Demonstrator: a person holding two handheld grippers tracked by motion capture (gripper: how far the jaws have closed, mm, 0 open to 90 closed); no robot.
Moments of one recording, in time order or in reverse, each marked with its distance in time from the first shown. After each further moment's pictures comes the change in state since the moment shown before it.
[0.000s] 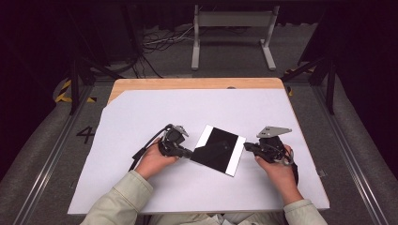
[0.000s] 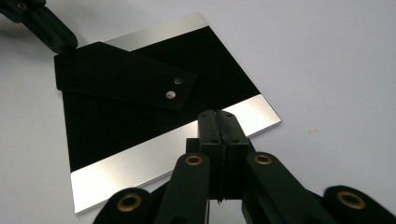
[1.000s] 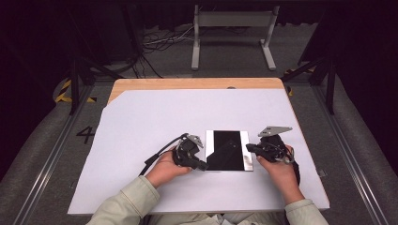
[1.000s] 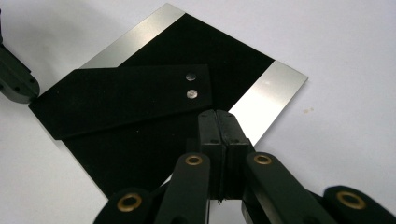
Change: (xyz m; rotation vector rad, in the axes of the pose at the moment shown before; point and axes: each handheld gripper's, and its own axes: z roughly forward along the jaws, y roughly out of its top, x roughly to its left) left arm -0.038 0.014 0.027 -0.002 -0.170 0.113; right arm -0.008 -0.004 0.003 0.055 0.000 0.051
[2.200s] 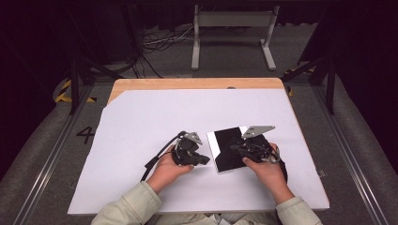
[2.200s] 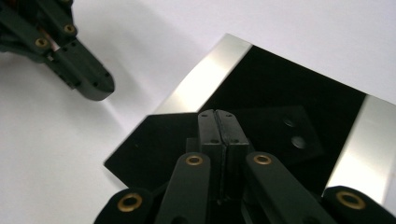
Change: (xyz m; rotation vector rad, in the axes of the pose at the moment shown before) left arm -0.007 -0.002 -0.014 -0.130 0.125 -0.056; right arm 0.037 0.025 0.017 0.003 0.100 -0.109
